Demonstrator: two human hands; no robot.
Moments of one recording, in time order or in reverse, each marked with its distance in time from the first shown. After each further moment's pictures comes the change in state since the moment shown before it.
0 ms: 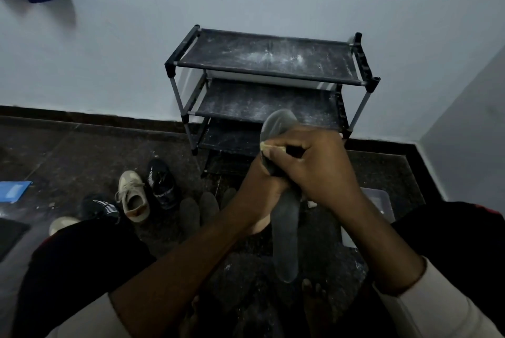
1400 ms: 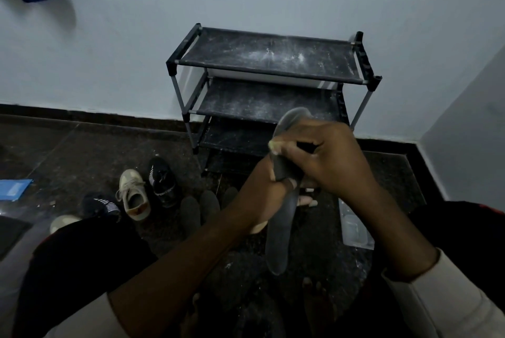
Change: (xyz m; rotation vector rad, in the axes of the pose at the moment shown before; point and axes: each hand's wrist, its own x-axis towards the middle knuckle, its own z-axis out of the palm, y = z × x) left_hand -0.006 0.001 0.001 0.017 -0.062 -0.119; right_hand 0.007 0.018 -0.013 -0.001 -0.062 -0.151
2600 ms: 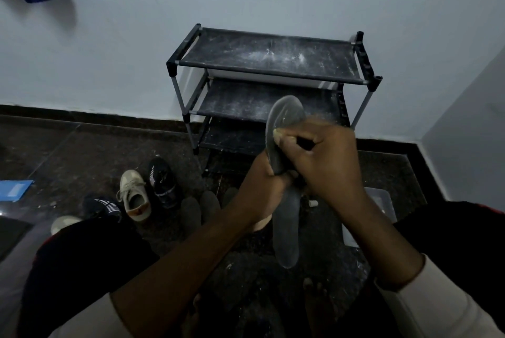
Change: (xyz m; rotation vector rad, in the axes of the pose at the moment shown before) left_hand 0.008 0.001 0.005 0.033 0.158 0.256; right_hand -0.003 -0.015 0.014 -0.039 0.213 0.142
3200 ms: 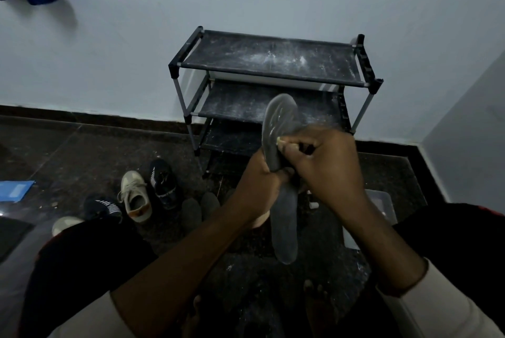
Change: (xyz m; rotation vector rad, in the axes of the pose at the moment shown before) left_hand 0.007 -0.005 -0.015 -0.046 -0.015 -0.052; right_hand -0.002 0.003 -0.001 -0.068 -0.046 0.066
